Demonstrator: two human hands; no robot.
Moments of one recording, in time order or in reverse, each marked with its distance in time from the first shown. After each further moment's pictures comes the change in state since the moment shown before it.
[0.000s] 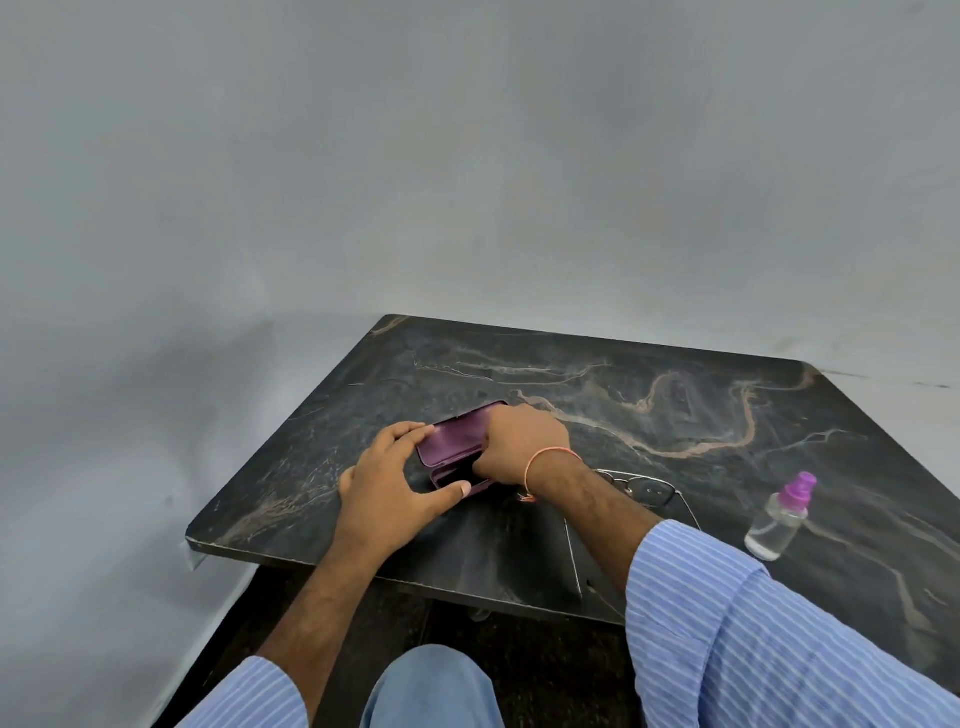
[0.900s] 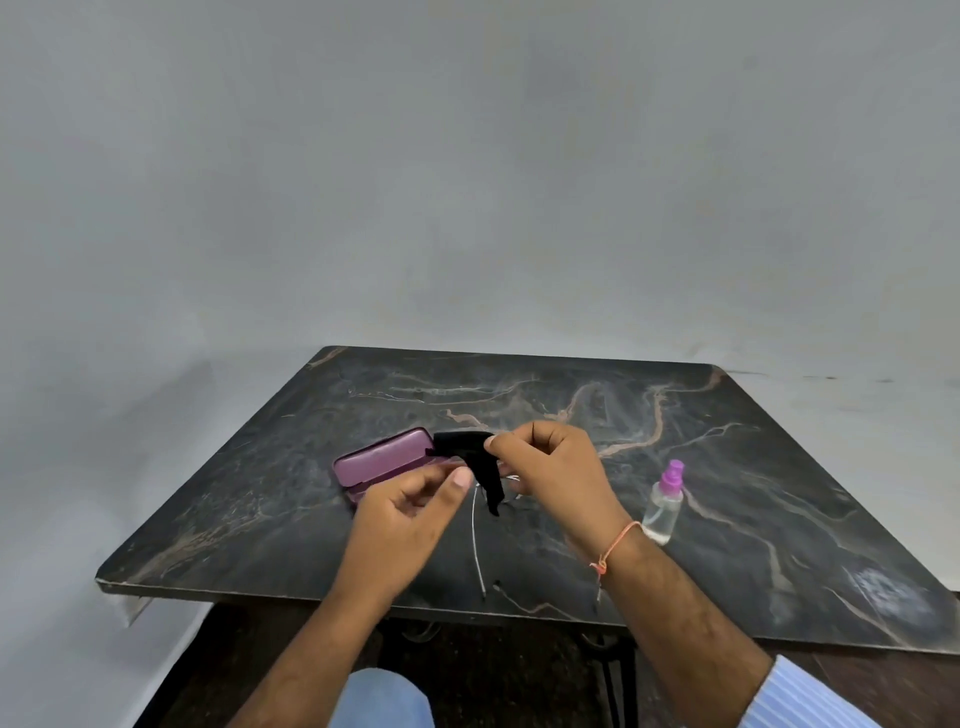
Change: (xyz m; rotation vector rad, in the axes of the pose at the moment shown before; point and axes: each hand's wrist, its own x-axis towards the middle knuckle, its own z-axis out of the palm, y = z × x) left_hand -0.064 0.130 0.013 -0.626 -0.114 0.036; right_hand -0.133 0.093 -0.047 1.249 0.323 0.083
